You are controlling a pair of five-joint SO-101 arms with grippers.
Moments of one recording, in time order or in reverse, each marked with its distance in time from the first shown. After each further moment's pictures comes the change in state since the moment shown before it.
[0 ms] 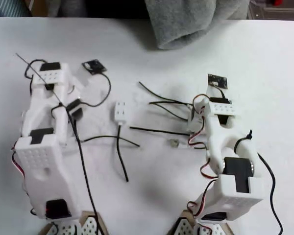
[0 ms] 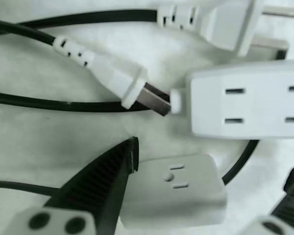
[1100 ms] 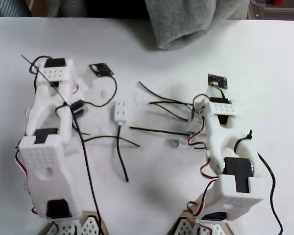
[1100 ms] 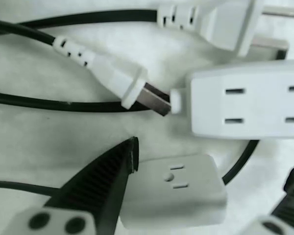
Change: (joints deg) left arm 3.6 0.4 -2.0 9.4 -3.7; right arm 0.0 0.0 0.0 0.0 0.0
